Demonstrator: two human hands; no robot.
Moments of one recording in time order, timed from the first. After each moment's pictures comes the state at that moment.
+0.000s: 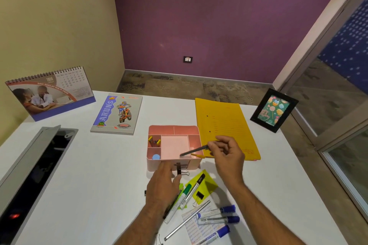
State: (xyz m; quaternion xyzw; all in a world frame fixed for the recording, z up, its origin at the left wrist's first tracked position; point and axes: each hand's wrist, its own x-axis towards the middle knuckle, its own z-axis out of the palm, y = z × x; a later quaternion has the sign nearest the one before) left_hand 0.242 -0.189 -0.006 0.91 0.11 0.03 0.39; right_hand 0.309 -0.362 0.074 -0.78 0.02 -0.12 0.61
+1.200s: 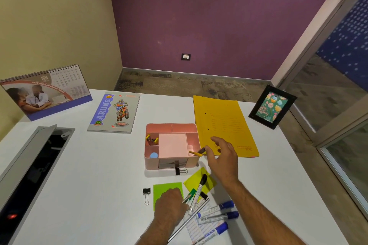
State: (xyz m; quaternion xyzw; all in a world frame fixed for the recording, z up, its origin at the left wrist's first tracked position) left_hand 0.217 -0.226 -0.036 0.93 0.13 -0.22 0.27; right_hand 0.316 -0.372 0.045 -0.91 -0.01 -0.13 0.39
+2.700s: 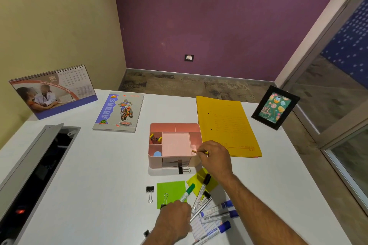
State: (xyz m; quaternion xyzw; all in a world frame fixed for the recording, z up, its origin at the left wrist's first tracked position) left_hand 0.187 -0.222 -0.010 0.94 -0.02 -0.28 0.21; right_hand 0.323 -0.352 0.045 -0.94 -0.13 -0.07 0.30
